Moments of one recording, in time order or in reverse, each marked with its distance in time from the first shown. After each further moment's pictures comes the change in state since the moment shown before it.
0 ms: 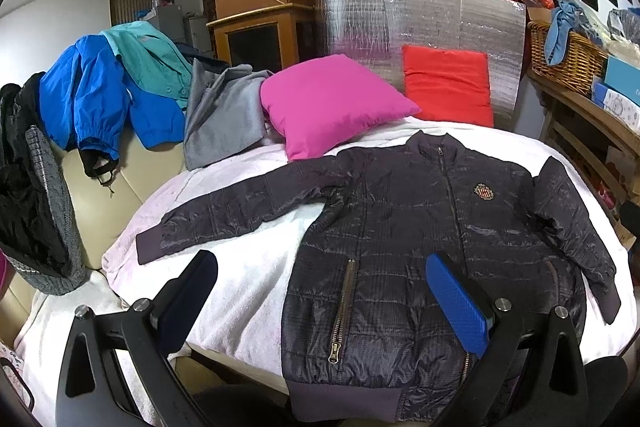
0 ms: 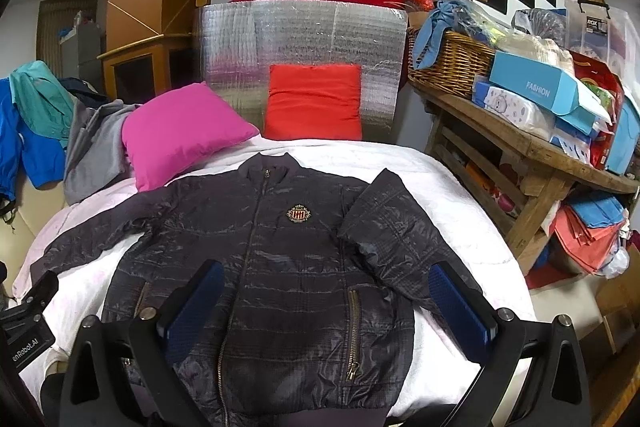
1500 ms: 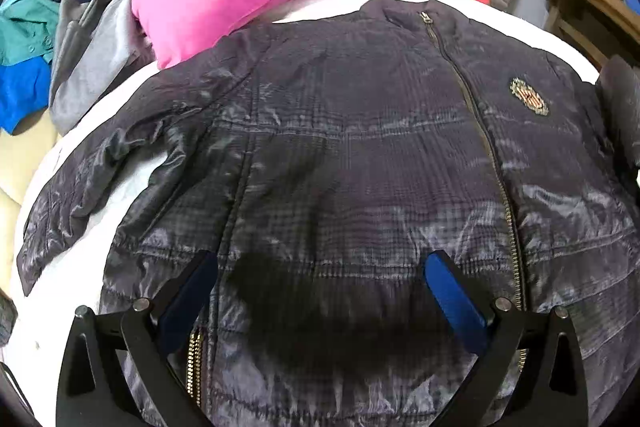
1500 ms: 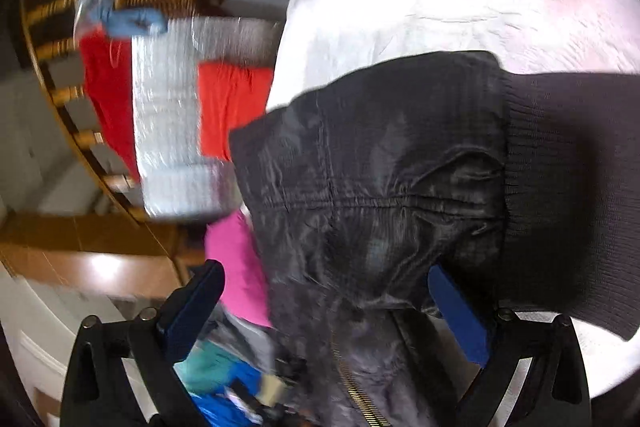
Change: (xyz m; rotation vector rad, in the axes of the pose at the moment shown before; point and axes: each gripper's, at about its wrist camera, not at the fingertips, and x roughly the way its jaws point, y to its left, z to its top) left arm 0.267 -0.123 -0.014 0.148 0.366 -0.086; right arm 0.230 -0.262 -0.149 1.403 0.224 0.632
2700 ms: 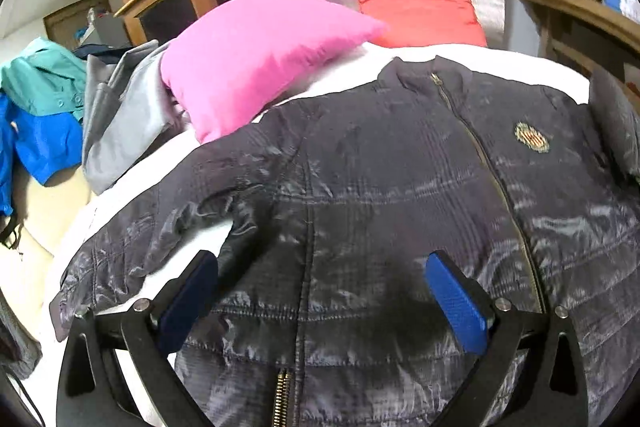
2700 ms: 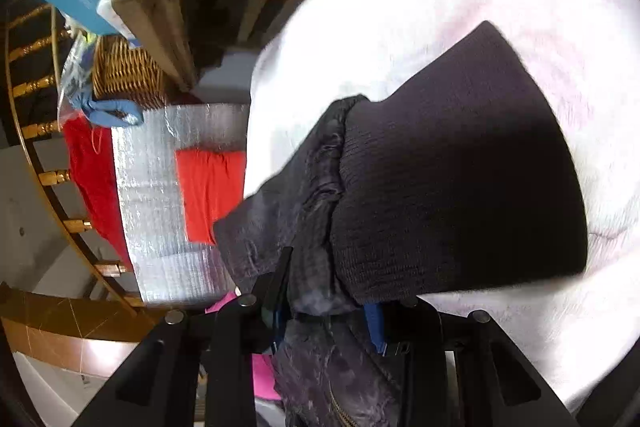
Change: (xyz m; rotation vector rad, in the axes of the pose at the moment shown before) left arm -0.040 0.025 0.003 0.065 -0.221 0.079; right arm -0.004 -0.013 0.015 0.115 -0.279 -0.089
